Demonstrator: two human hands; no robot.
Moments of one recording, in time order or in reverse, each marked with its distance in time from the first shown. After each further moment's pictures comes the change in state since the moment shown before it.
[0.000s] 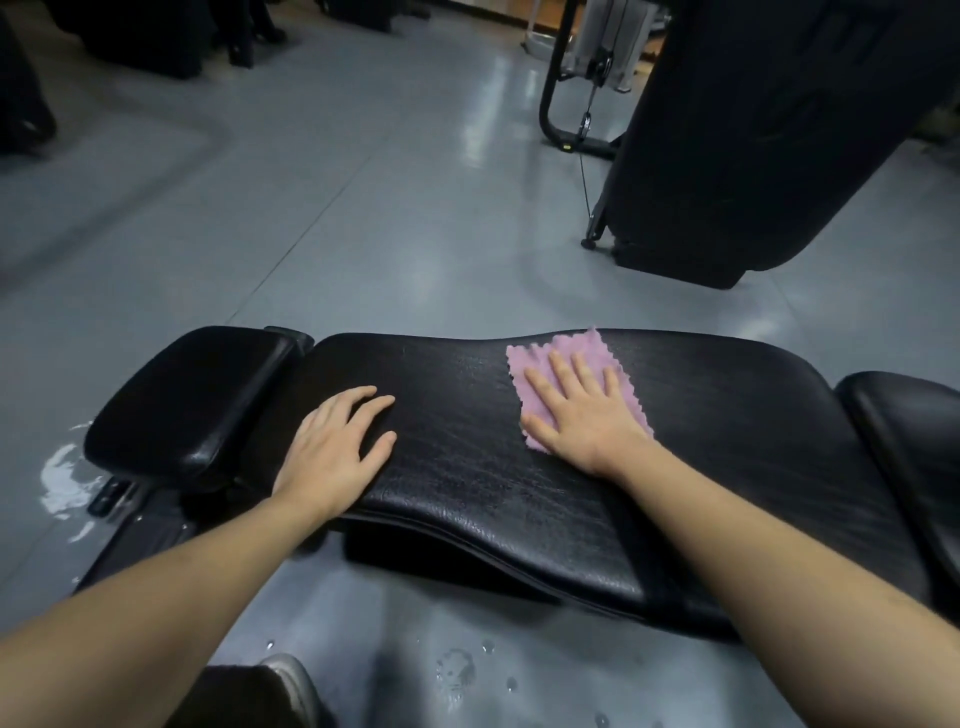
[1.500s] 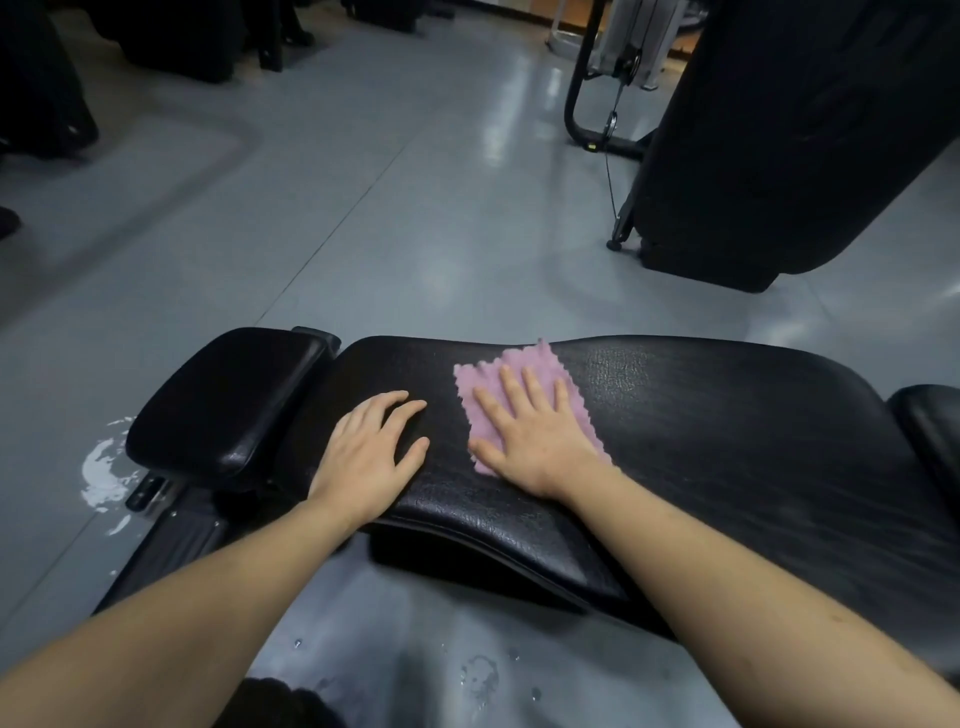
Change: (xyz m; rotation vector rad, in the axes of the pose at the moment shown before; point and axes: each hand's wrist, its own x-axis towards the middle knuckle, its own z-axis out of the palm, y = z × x) left_hand 0.001 0.001 0.000 0.026 -0.008 -0.008; right_hand 0.025 -0.087 0.005 -0.006 0.004 -0.129
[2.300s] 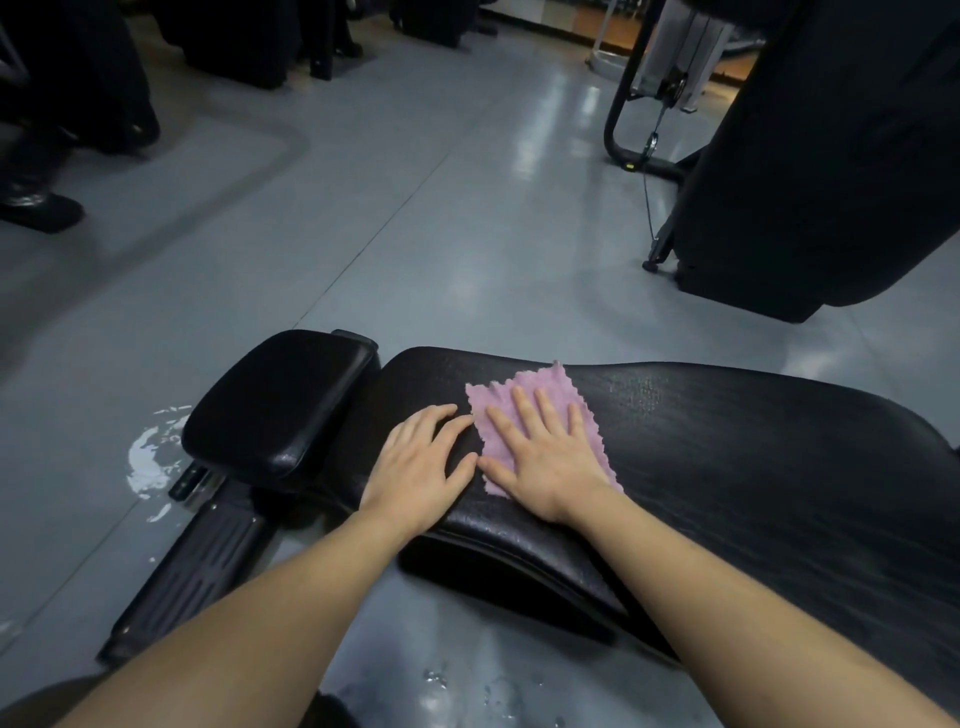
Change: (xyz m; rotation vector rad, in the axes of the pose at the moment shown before) left_hand -0.001 0.001 0.001 -0.063 0.007 -0.008; right_hand 0.015 -0.038 0.003 0.045 0.000 -0.008
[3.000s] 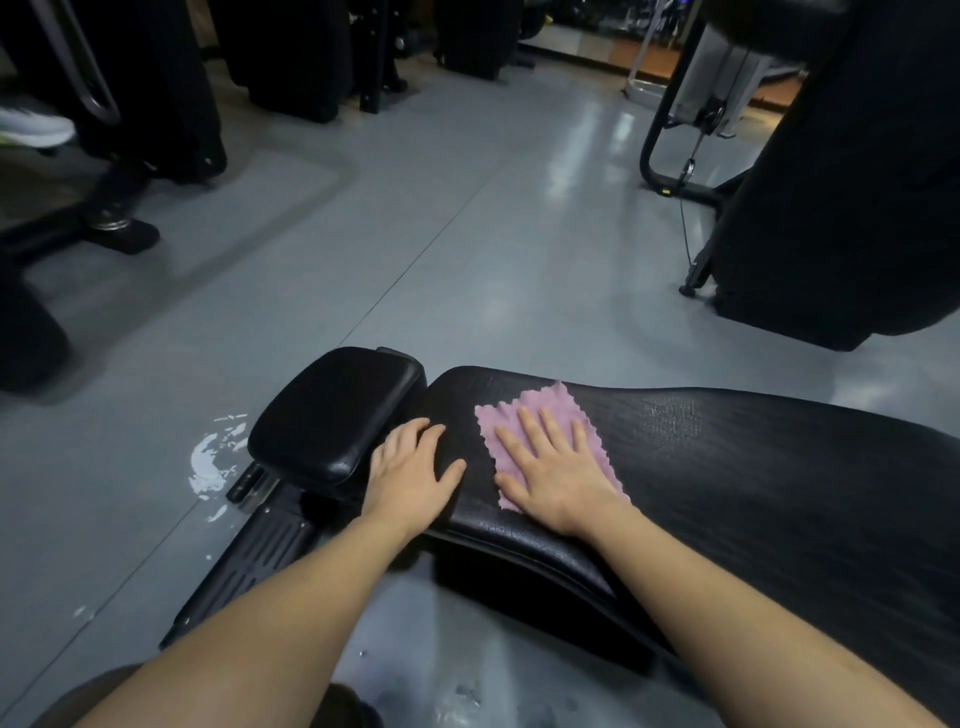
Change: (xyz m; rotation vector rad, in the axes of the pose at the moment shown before) left_hand -0.012 -0.040 -0.028 -0.063 -0.018 -0.304; right_hand 0.017 -0.031 0.000 -0.041 -0.030 -0.097
